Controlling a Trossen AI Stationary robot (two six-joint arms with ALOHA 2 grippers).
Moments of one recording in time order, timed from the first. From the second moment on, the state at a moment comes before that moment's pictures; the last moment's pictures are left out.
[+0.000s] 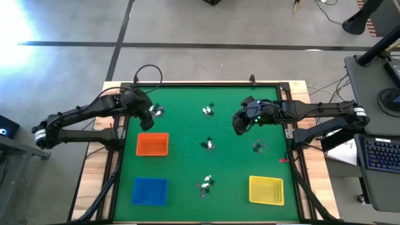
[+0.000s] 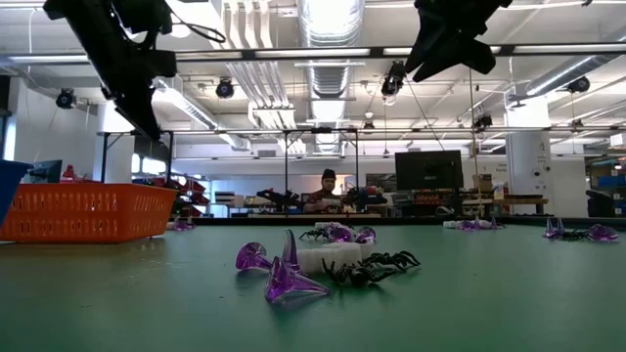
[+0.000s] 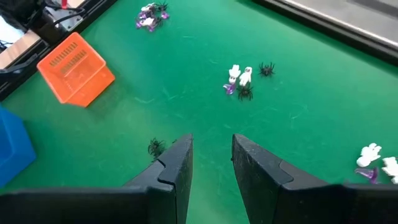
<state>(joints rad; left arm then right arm) 0.45 0.92 0.80 -0.91 -0.19 -0.05 -0.03 1.20 1.09 -0.69 0.30 0.69</state>
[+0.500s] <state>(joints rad) 0.45 1.05 0.76 -0.91 -0.28 -0.66 -0.03 1.20 1.09 -0.69 0.32 0.64</state>
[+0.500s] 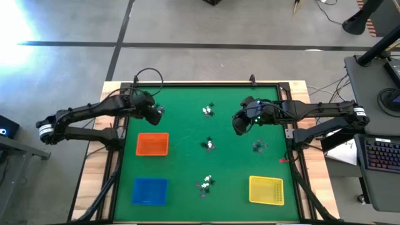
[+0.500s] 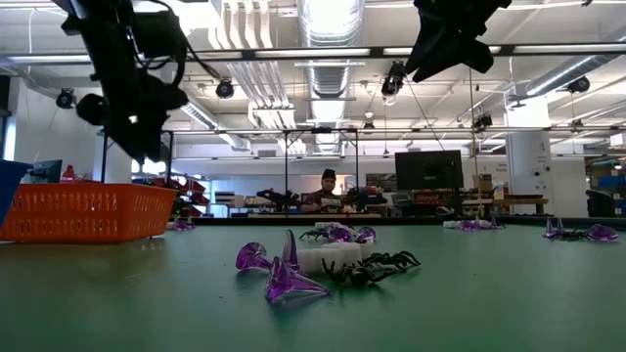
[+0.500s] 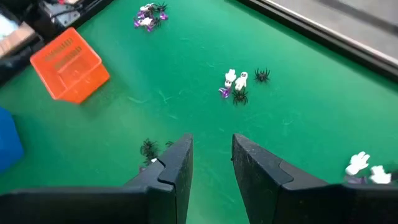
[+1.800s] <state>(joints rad) 0.59 1.44 0.75 -0.73 -0.28 -0.89 -0.03 1.20 1.09 -0.70 0.31 0.58</state>
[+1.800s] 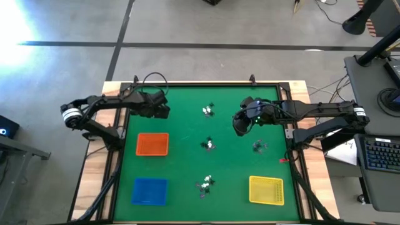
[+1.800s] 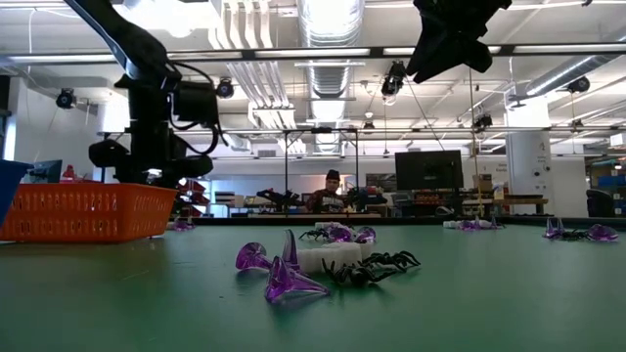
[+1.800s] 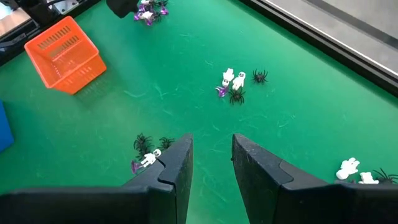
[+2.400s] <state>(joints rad) 0.61 1.44 0.74 -0.70 -0.25 -0.82 -0.03 1.20 1.09 -0.70 0.31 0.58</state>
